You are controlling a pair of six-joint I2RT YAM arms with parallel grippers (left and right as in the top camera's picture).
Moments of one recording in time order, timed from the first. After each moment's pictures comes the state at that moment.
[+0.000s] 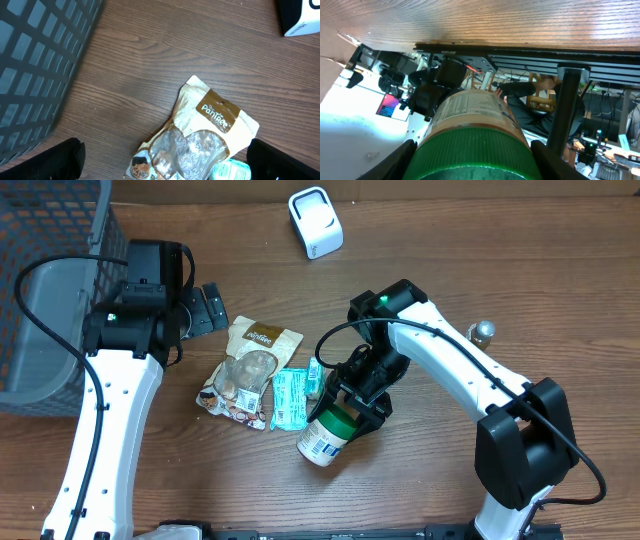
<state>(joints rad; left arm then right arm) -0.08 1.45 1.43 -1.00 -0.16 -0.36 0.55 1.91 1.53 -1.58 -0.91 0.65</state>
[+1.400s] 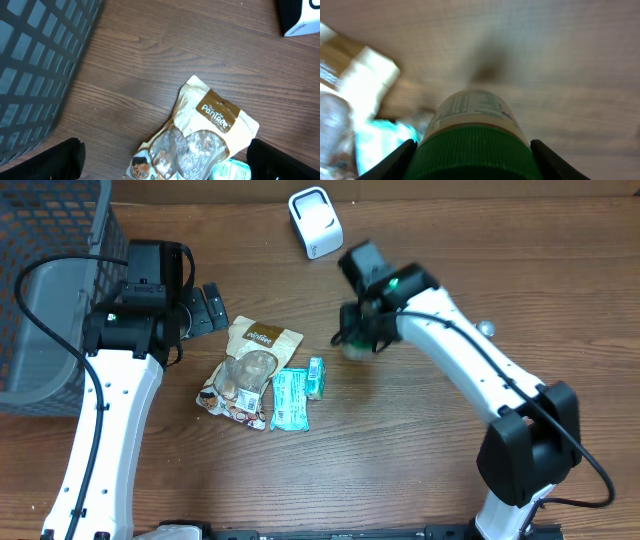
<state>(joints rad) -0.08 1.45 1.43 -1.00 -0.16 -0.36 0.51 1.91 1.73 -1.08 0.04 0.45</state>
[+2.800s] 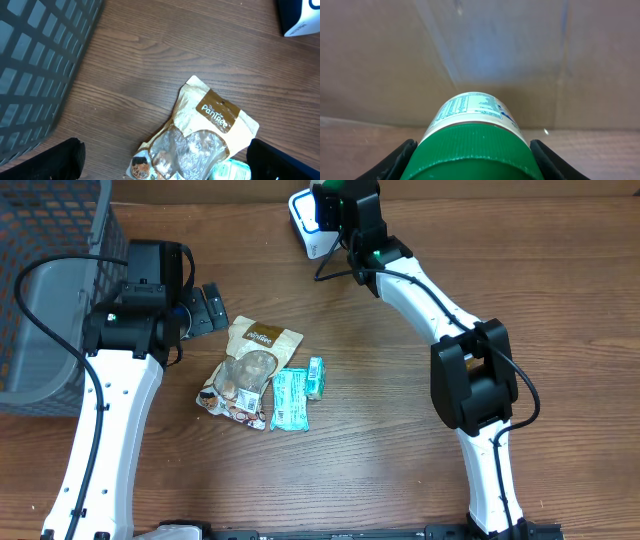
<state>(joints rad) -0.08 1.45 1.43 -1.00 -0.16 -0.36 0.42 2.36 1.97 0.07 0.16 0.33</state>
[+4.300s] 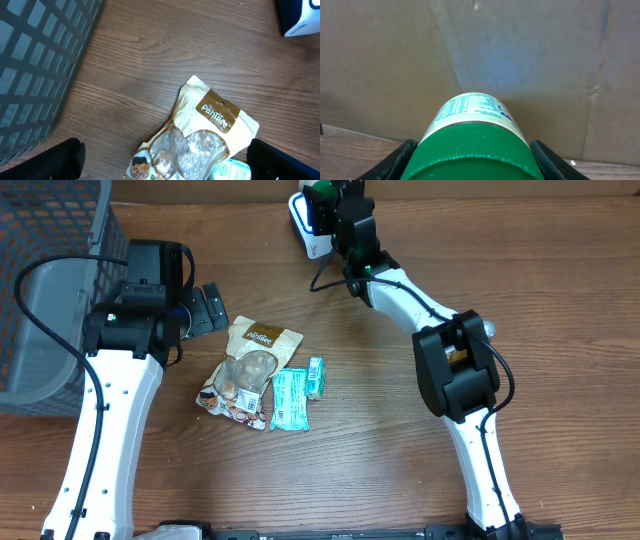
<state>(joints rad) -0.08 1.45 1.43 -1.00 -0.16 -0.36 0.41 2.50 1.97 0.37 0.11 0.28</state>
